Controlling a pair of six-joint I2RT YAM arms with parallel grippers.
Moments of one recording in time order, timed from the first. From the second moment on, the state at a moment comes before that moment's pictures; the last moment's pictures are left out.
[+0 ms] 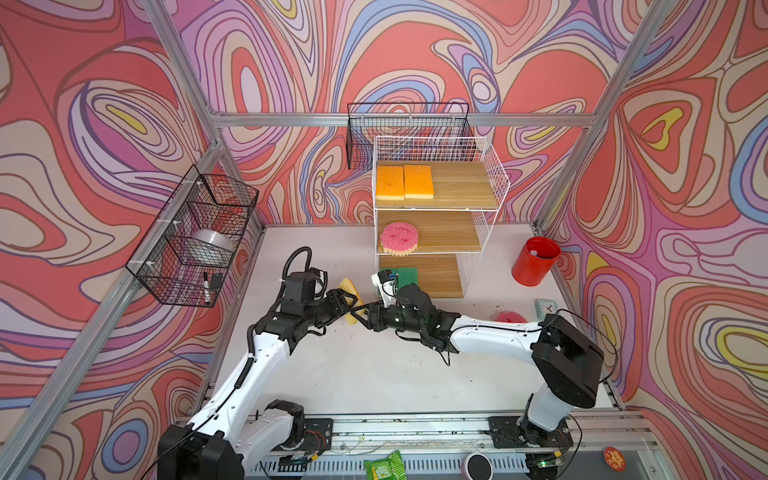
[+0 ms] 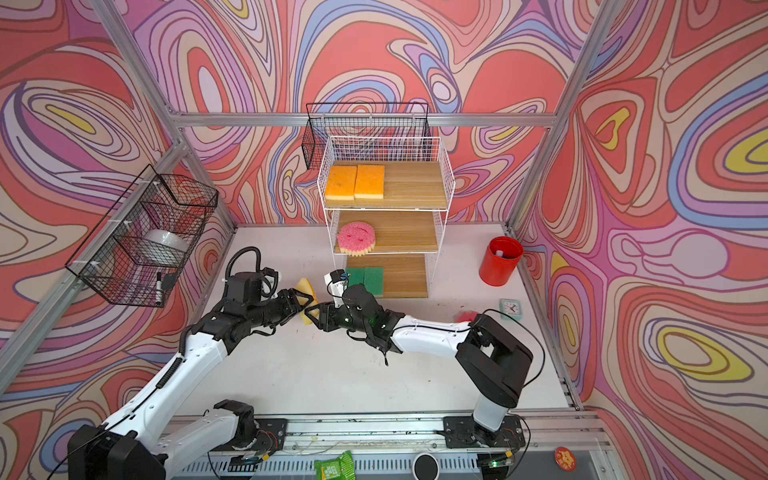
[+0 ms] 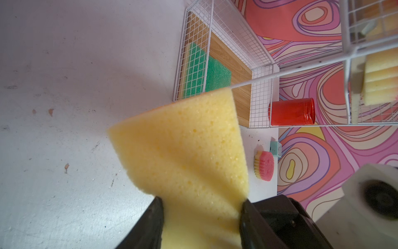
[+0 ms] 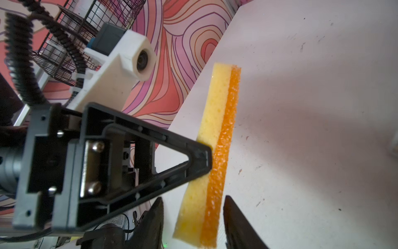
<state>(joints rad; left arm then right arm) -0.22 1.04 0.77 -0.45 0.41 -0.79 0.96 1.71 1.02 0.37 -0.20 0.71</state>
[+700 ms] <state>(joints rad) -0.22 1.02 0.77 -0.46 0.41 -0.80 0.96 1.71 1.02 0.34 -0.13 0.68</state>
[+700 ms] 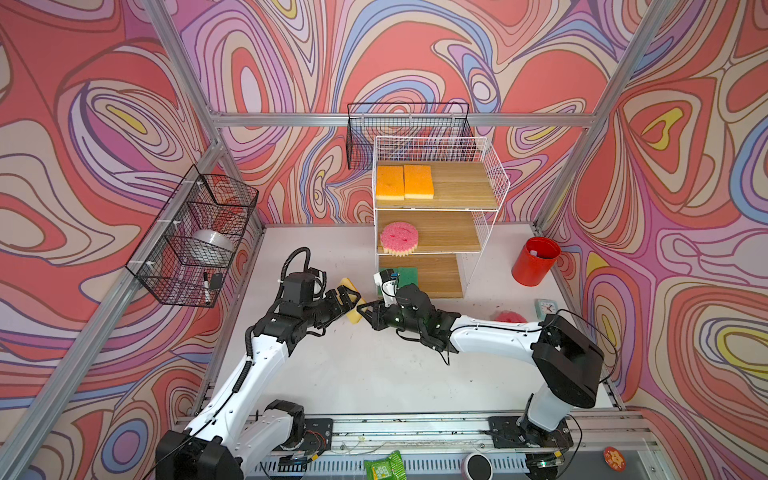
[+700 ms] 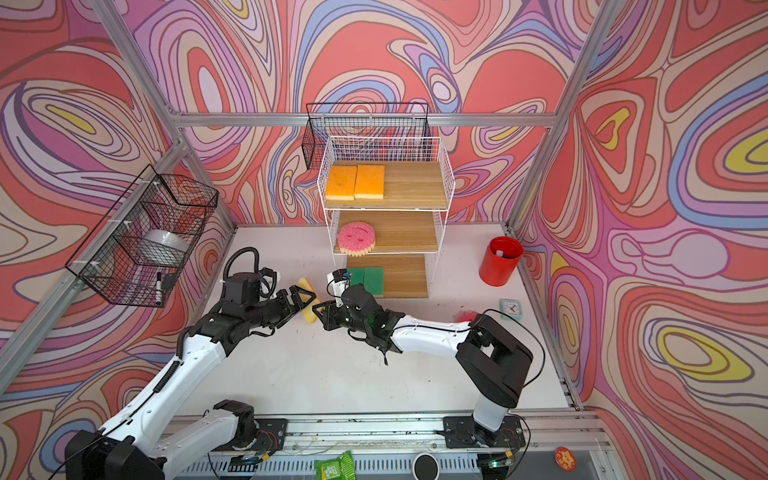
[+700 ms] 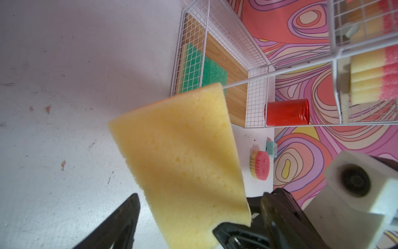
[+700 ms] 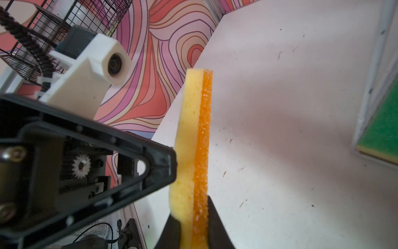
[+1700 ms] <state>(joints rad) 0.02 0.89 0.84 -0.74 0.34 -0.65 1.18 1.89 1.27 -0.22 0.49 0.16</state>
